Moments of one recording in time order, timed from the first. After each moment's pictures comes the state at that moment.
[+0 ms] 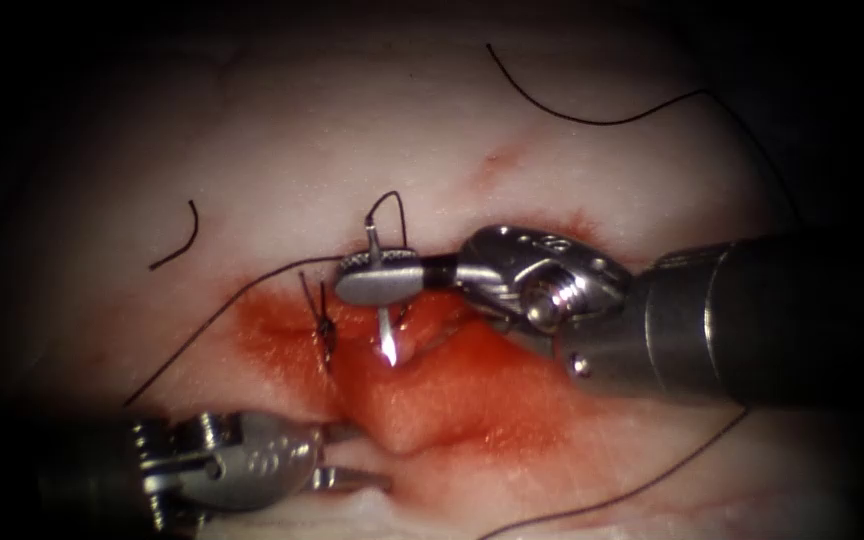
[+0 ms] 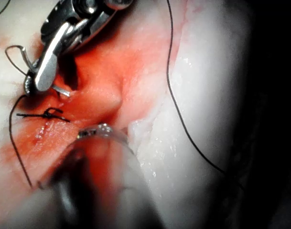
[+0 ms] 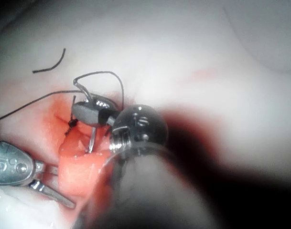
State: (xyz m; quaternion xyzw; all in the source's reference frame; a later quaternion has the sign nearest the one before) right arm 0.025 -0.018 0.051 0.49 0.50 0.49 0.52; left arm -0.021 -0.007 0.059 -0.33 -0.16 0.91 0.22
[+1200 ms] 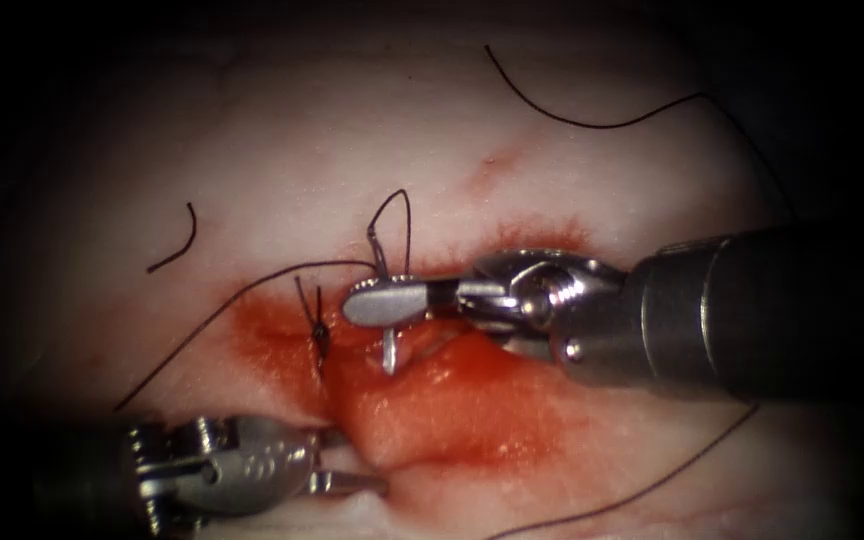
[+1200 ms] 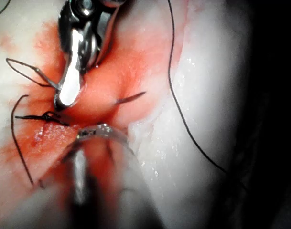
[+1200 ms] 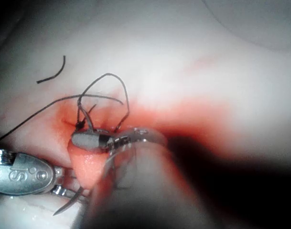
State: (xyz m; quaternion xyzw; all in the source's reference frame) right arm 0.026 -0.021 0.050 0.57 0.44 0.55 0.42; left arm -0.021 -0.007 0.059 -0.32 -0.16 0.91 0.22
